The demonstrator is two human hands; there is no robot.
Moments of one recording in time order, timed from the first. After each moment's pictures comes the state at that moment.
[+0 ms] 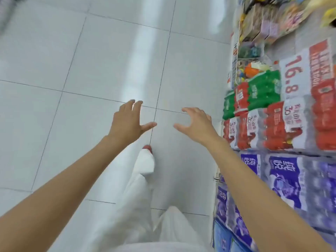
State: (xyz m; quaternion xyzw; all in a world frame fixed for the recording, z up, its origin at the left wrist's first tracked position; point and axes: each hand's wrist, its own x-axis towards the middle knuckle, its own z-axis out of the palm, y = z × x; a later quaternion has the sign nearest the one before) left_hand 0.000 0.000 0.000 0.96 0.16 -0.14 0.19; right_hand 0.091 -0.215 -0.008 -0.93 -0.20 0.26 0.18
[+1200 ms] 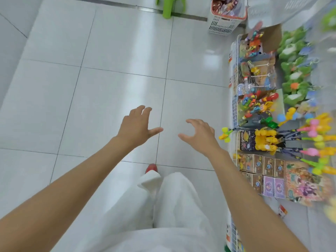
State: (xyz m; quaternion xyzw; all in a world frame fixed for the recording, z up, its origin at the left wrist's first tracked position) left_hand 1.201 0.344 0.028 0.96 0.10 -0.17 0.20; right_hand 1.259 0.122 0.007 -0.93 -0.12 0.27 0.21
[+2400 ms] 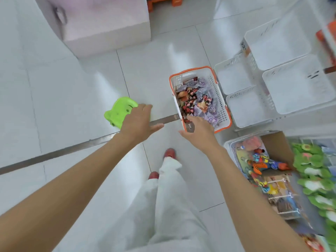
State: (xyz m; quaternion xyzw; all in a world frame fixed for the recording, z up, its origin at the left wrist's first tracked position) left_hand 2.502 0.515 -0.017 0.96 -0.06 -0.21 0.17; right_hand 2.468 0.299 -0.042 -0.93 0.09 0.22 0.27
